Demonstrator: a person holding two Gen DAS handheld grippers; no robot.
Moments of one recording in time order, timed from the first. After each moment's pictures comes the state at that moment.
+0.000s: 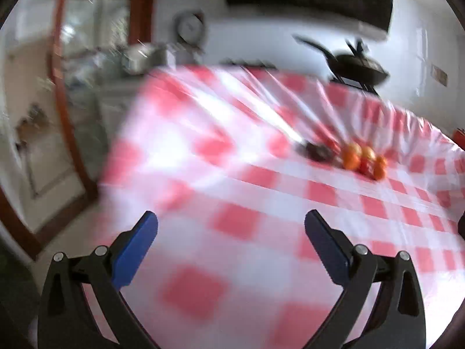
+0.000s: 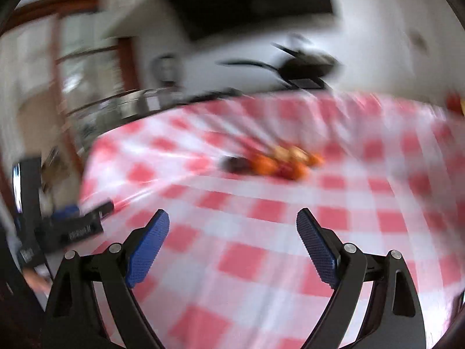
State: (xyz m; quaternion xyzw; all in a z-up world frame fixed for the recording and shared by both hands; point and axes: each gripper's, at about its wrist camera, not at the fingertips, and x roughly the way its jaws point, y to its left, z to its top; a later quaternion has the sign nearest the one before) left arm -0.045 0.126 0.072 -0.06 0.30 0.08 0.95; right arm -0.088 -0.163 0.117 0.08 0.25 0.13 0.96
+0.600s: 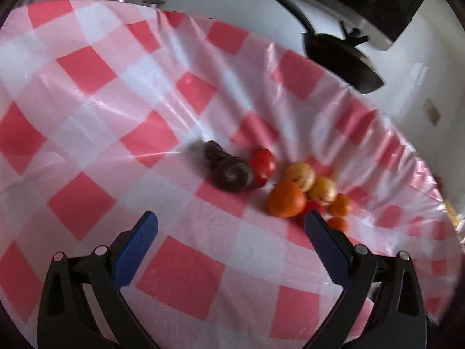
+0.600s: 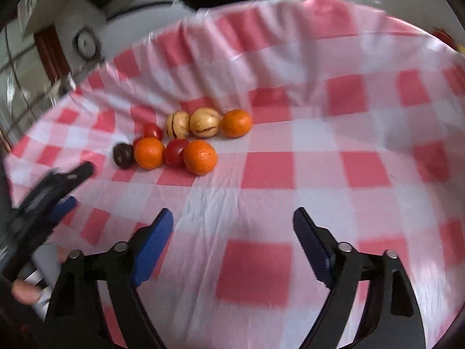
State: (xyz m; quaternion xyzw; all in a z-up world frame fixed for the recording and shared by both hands) left arm 0.129 0.052 0.028 -0.20 0.32 -0.01 0.93; right arm 0.102 -0.227 0.035 0.09 0.39 0.05 0.91
